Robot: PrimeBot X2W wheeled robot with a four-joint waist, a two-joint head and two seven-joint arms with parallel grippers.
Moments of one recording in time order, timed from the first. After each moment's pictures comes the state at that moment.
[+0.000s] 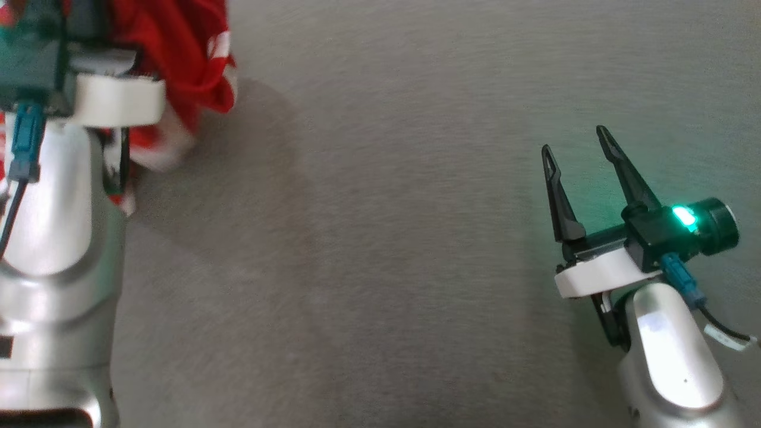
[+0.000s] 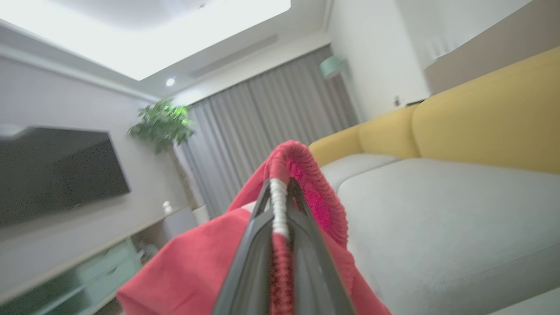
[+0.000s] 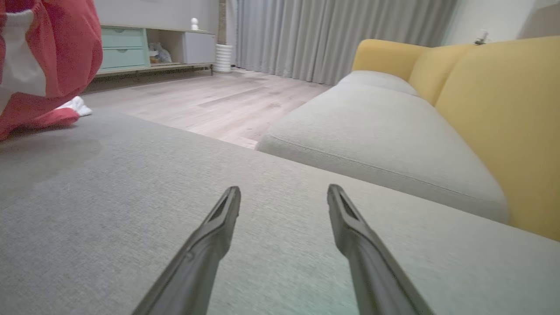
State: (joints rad) left arm -0.80 0.23 -0.12 0.31 0.04 0.03 -0.24; right arm -0.28 -0.06 0.09 0.24 -0.16 0.13 -0.26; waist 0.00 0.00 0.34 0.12
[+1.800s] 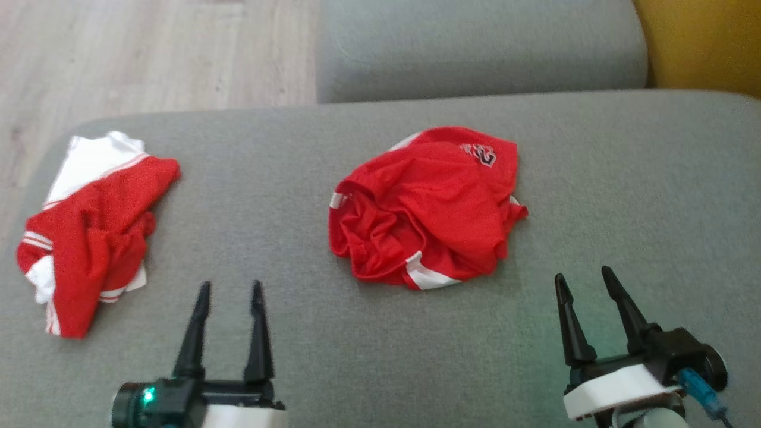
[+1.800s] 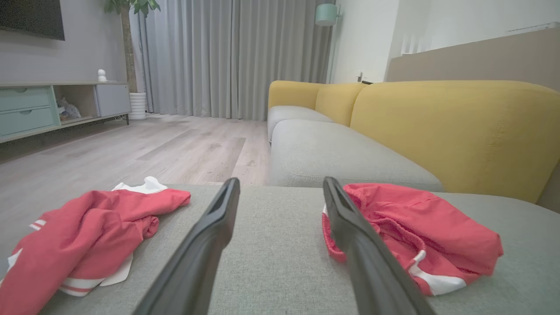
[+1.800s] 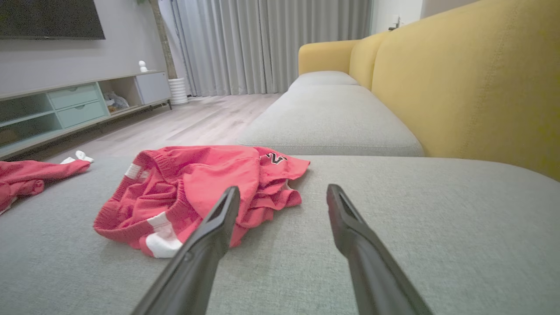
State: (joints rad) left arm 0.11 0.05 -0.19 0.04 -0.17 0.05 -0.26; right arm 0.06 -0.05 0.08 0.22 0.07 0.13 -0.26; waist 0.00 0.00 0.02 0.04
